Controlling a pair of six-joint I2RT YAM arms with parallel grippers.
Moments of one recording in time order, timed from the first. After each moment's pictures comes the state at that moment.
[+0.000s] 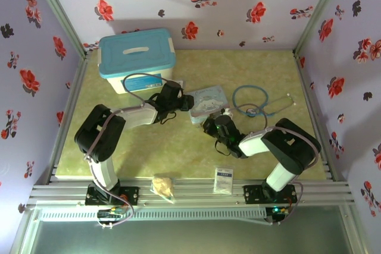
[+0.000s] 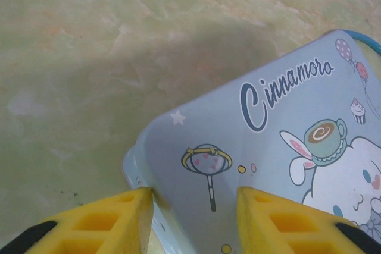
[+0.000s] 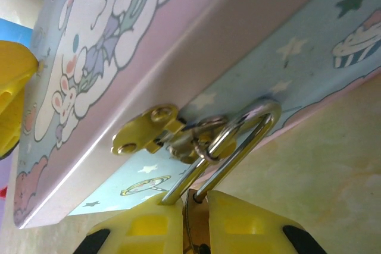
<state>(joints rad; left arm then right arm) -0.67 1.82 1.04 0.10 0.03 -0.54 0.74 1.64 0.41 0.67 0.11 1.06</state>
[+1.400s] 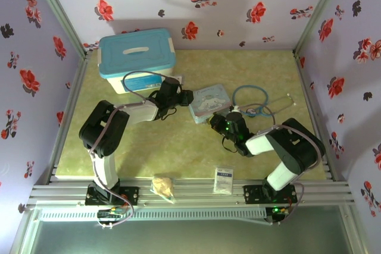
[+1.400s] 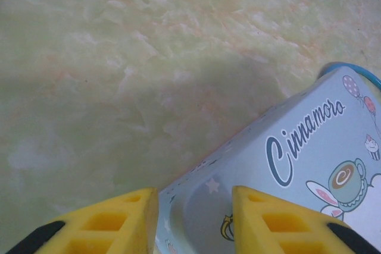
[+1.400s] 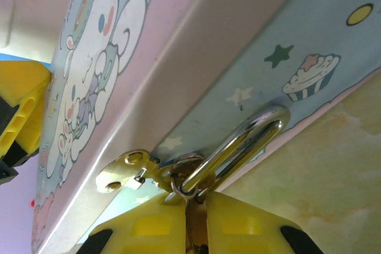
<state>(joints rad) -0.63 1.89 1.08 0.18 0.04 -0.54 0.60 1.60 0.37 0.73 -0.03 1.06</state>
